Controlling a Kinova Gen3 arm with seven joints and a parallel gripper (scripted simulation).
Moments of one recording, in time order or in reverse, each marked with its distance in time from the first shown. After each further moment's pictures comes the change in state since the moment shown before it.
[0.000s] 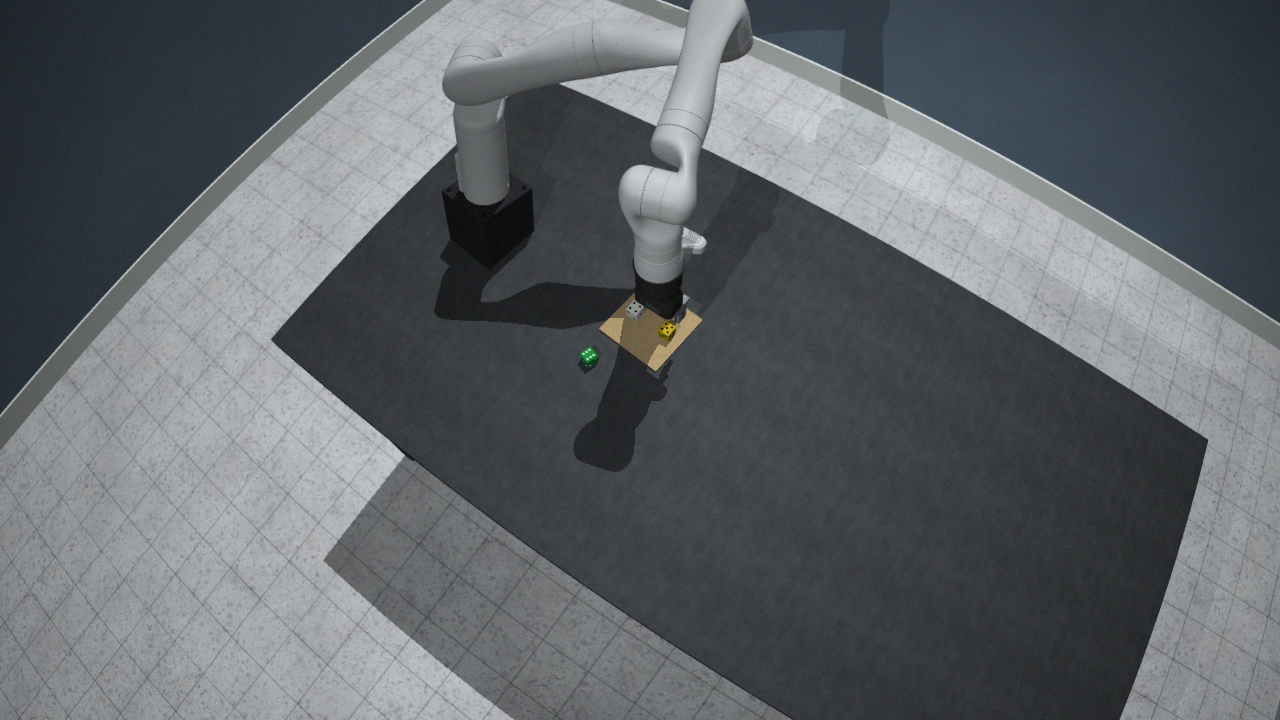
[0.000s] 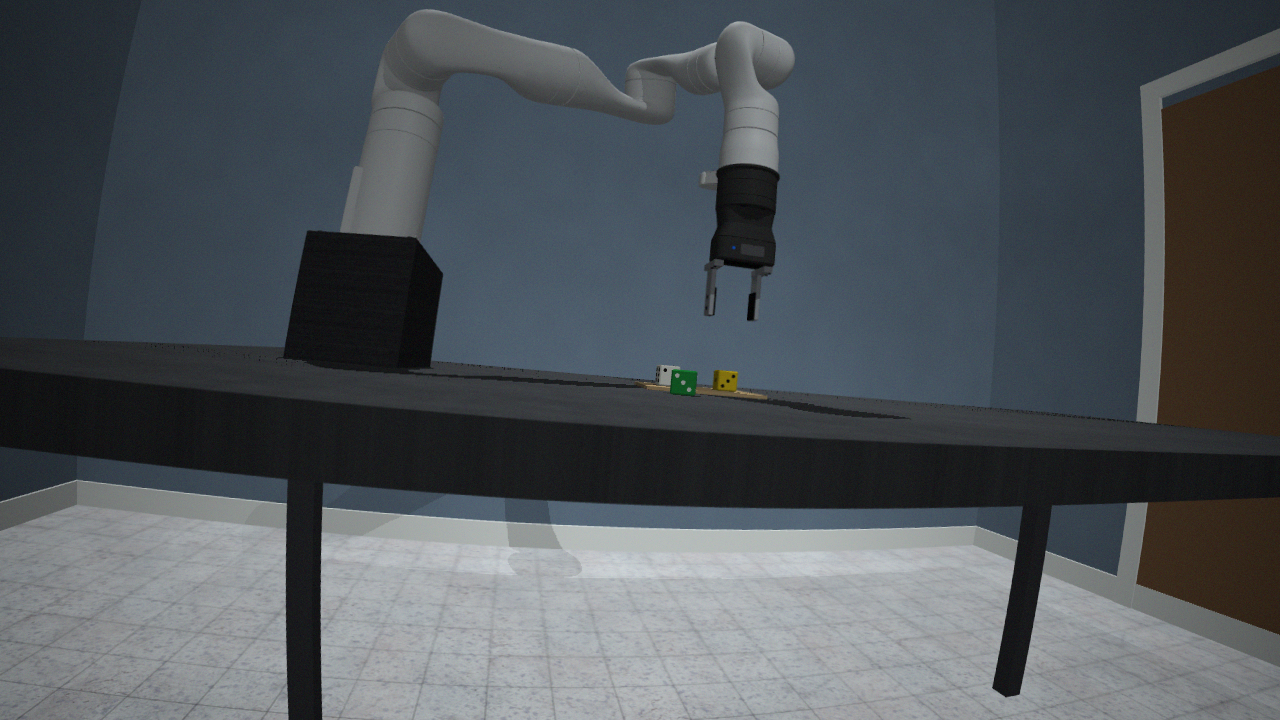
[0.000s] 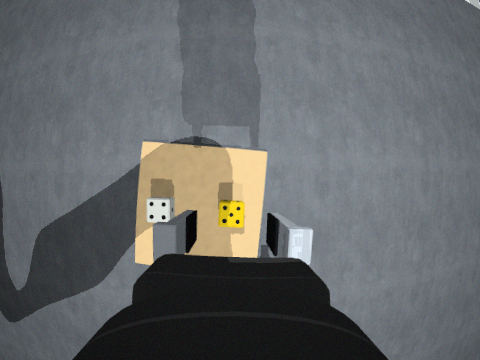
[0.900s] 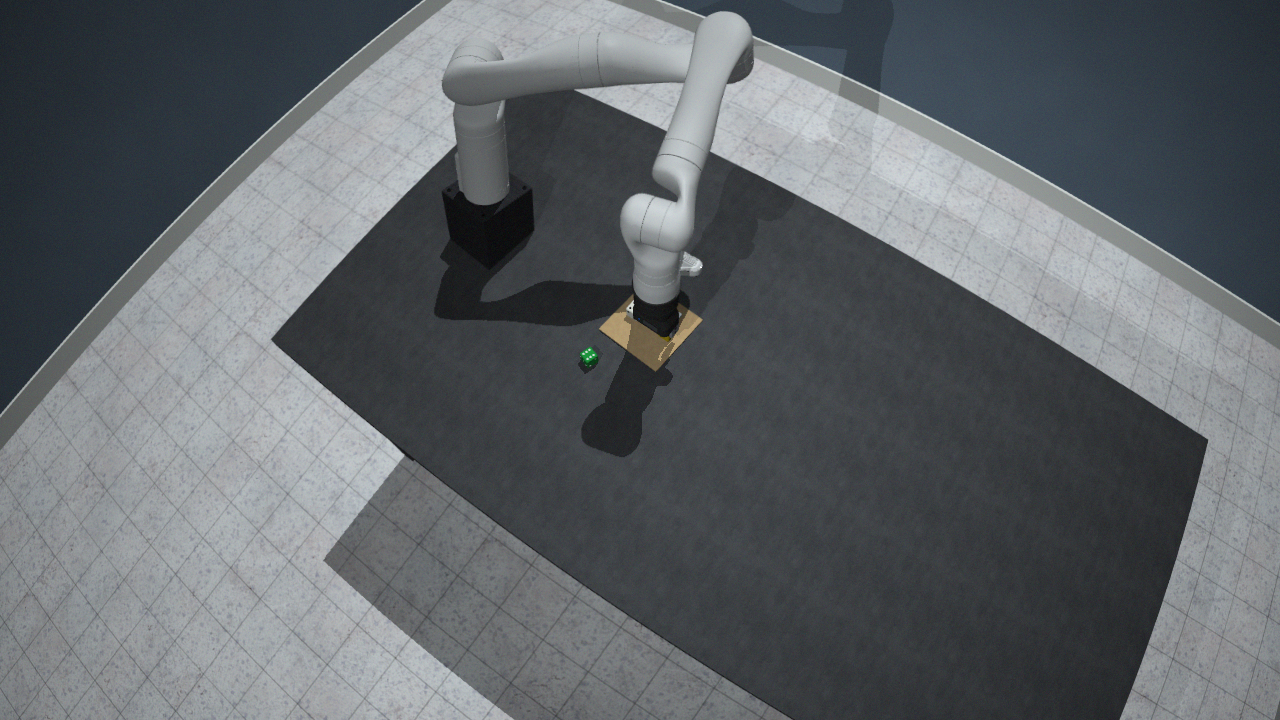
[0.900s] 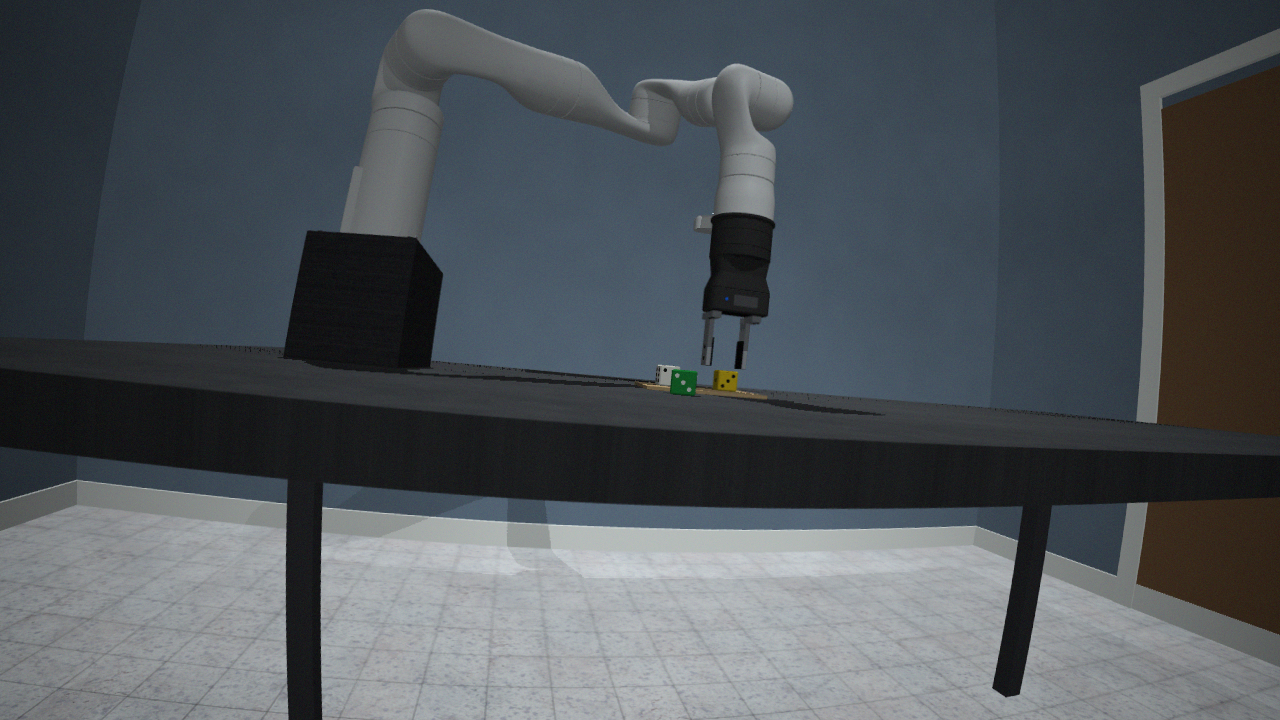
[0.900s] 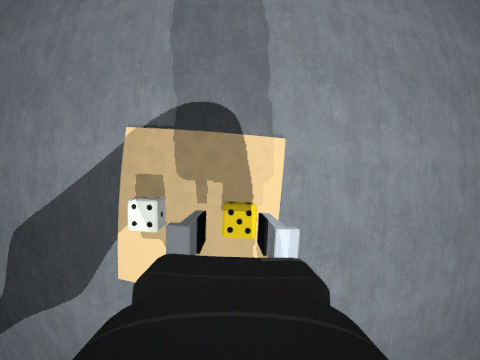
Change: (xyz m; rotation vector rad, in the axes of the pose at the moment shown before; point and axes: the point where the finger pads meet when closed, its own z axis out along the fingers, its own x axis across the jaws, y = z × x) arm -0.005 0.003 0.063 -0.006 -0.015 0.001
